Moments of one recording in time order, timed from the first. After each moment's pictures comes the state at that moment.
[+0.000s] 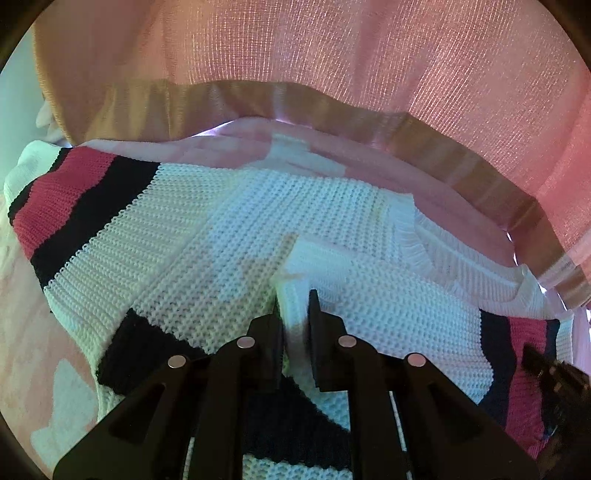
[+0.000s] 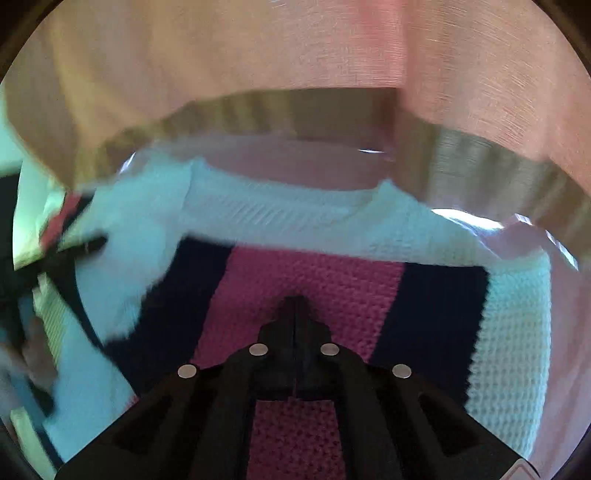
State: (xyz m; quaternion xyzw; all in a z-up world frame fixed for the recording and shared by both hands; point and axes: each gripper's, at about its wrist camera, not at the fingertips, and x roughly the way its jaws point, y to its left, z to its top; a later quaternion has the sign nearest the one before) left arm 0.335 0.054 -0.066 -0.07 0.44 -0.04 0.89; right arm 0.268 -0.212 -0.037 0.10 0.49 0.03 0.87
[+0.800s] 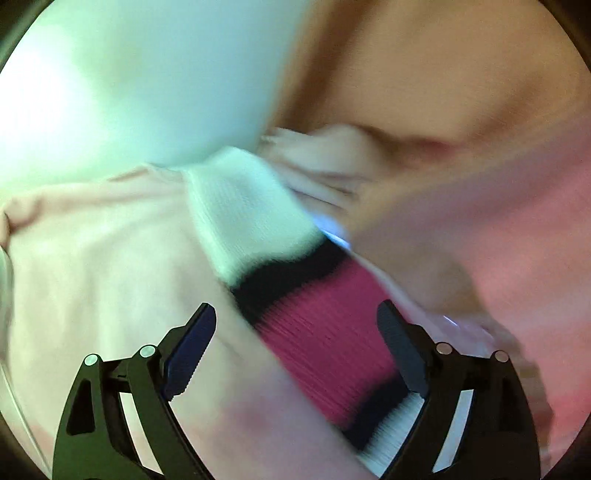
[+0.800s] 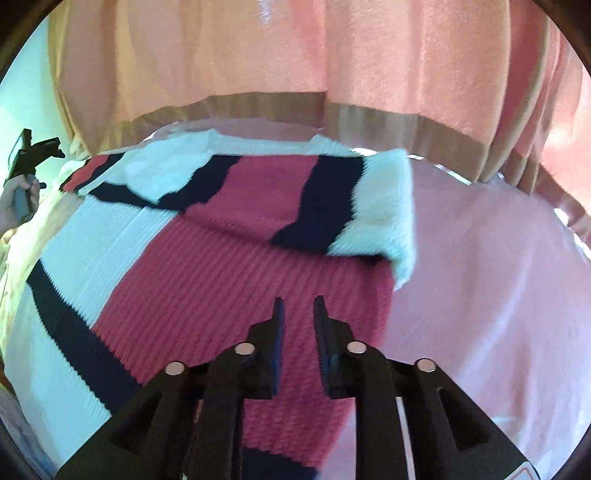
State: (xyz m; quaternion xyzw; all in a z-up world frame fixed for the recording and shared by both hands) left arm 0.341 0.358 -0.017 -0.26 0.35 0.20 0.87; right arm 0.075 -0.219 -0.007 0.03 0.47 0.00 0.88
